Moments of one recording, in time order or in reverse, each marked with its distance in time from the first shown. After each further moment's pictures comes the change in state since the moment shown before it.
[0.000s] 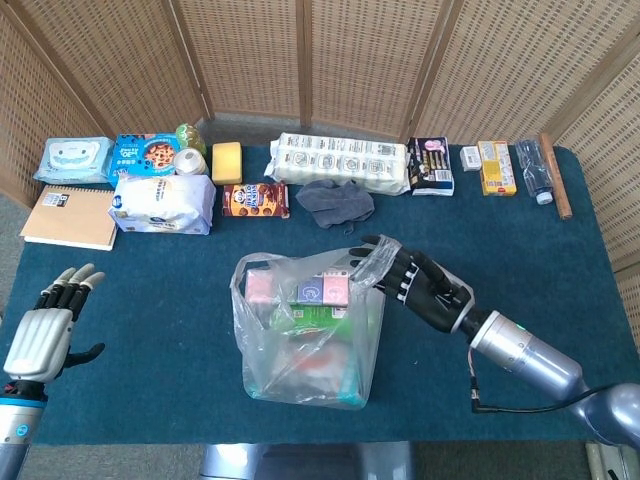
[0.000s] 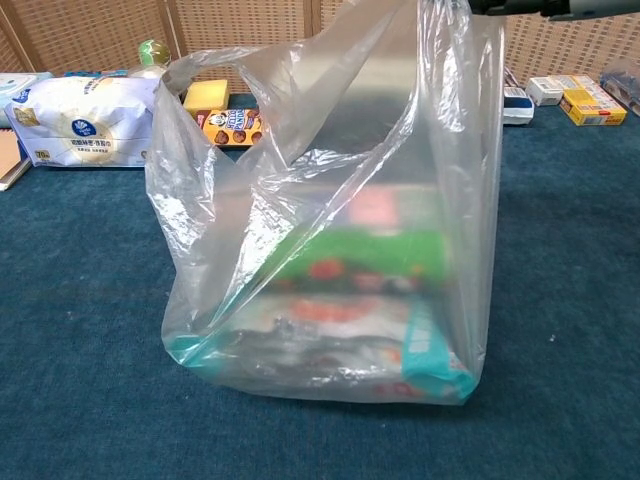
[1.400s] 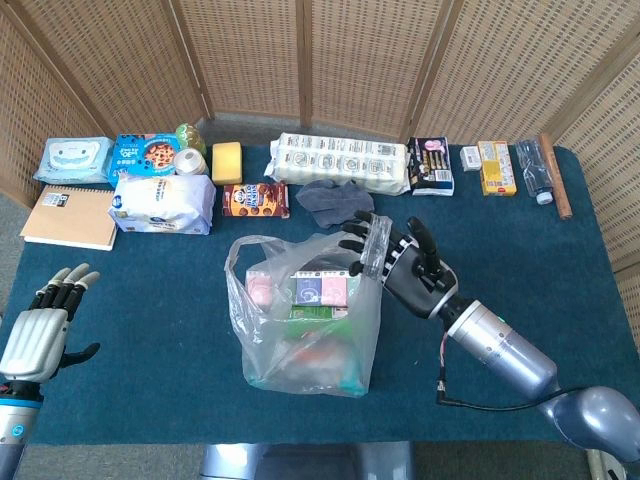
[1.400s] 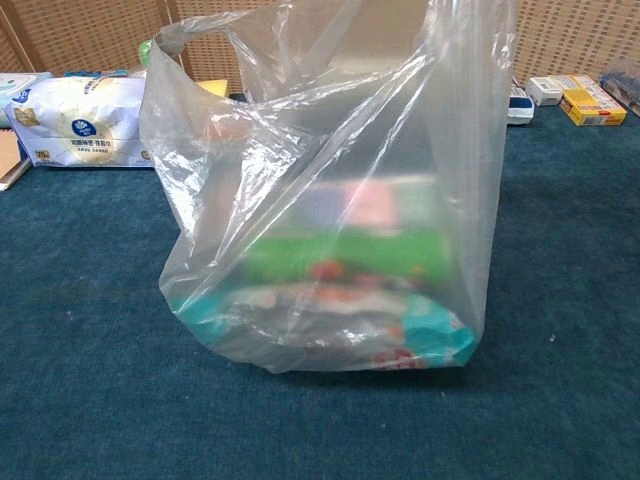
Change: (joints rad) left arm 0.004 0.005 0.000 0.014 -0.001 0.002 -0.020; right arm 0.093 -0.012 -0.023 -0.158 0.078 0.333 0.181
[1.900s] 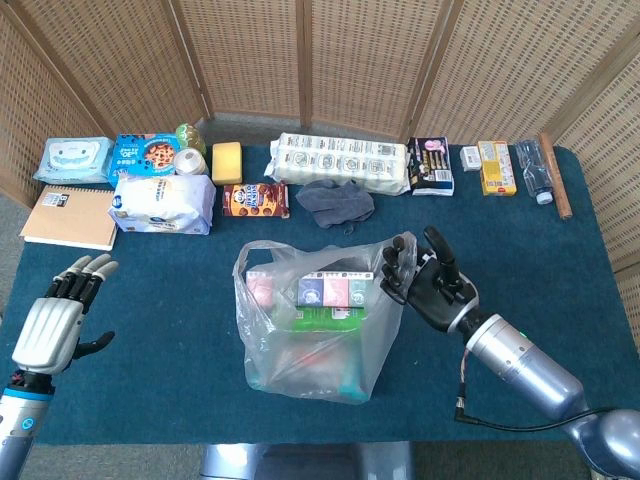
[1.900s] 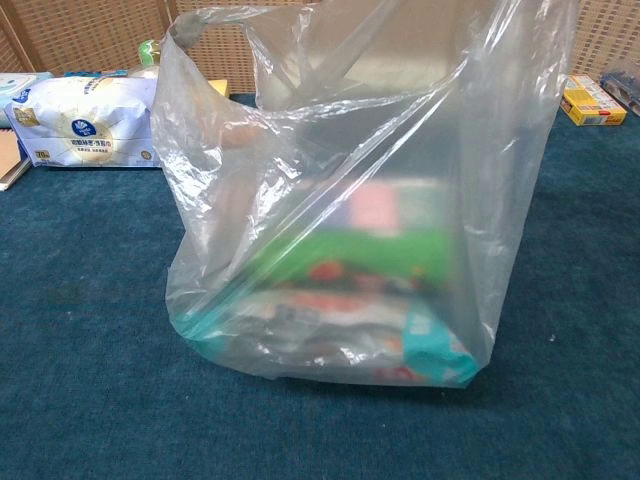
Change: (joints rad) left arm -0.048 -0.013 -0.029 0.016 0.123 0.018 -0.009; right arm -0.046 0.193 -0.055 -0.104 0.018 0.077 0.113
